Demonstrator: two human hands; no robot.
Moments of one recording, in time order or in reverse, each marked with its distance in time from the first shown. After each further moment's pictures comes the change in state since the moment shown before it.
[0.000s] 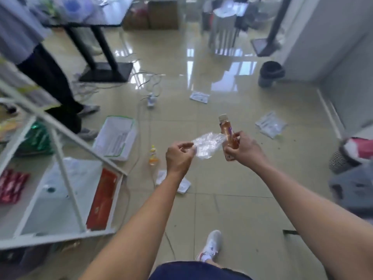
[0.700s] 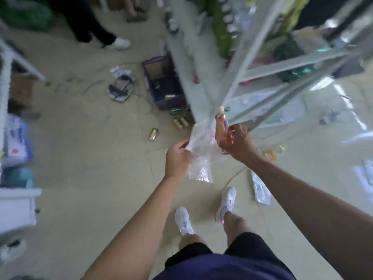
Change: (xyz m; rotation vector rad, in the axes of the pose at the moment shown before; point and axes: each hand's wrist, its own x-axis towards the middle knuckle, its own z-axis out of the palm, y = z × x) left_hand -0.294 -0.339 -0.459 -0.473 0.905 -0.425; right_hand -0.324 -0.365 0.483 -0.456 -0.731 -0.936
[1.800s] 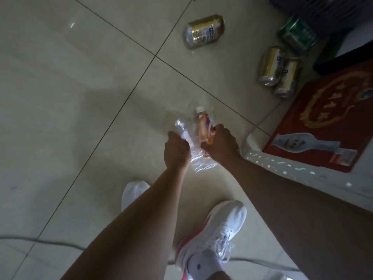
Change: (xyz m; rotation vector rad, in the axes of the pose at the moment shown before) left_hand 0.454 -0.693 0.179 -0.023 0.694 -0.825; right_hand 0.444 0.266 0.691 -0.627 -0.660 -0.338
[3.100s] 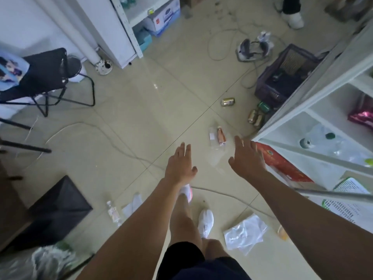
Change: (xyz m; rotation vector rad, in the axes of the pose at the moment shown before) left_hand -0.695 -0.044 -0.467 0.577 0.050 0.490; right_hand -0.753 -0.036 -0.288 -0.462 0.245 -0.414
